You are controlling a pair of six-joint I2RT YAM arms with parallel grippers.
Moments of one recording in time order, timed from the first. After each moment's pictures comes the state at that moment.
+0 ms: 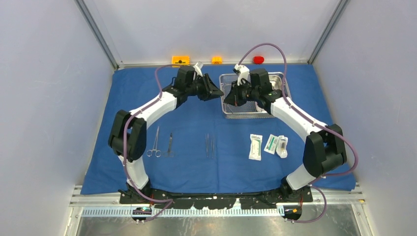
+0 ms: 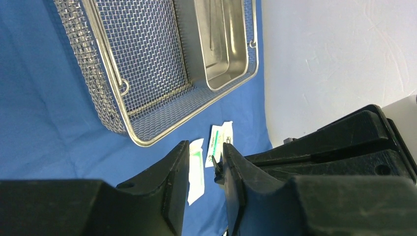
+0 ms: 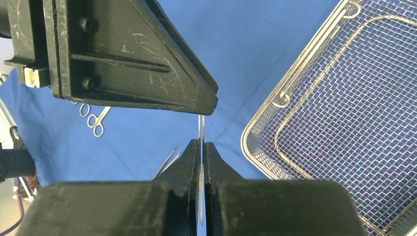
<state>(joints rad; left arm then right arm) -0.49 1.82 1.39 -0.05 0.49 -0.90 0.40 1.56 1.20 -0.21 -0.49 0.15</state>
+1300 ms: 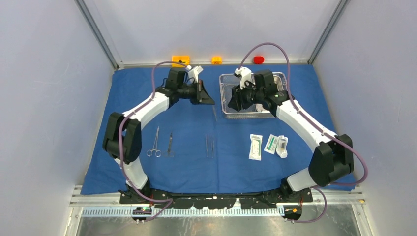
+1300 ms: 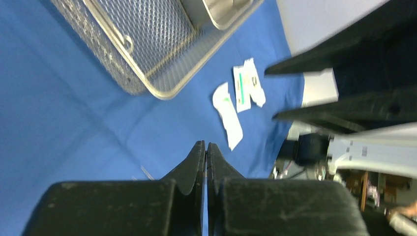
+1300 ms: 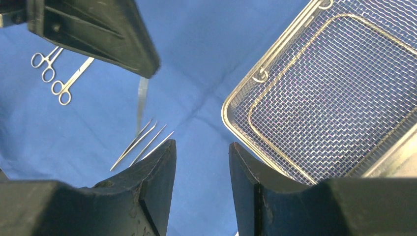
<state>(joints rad) -0.42 1.79 1.35 -0.13 0.74 -0.55 0.40 1.48 1.21 -0.37 -0.44 -0.04</state>
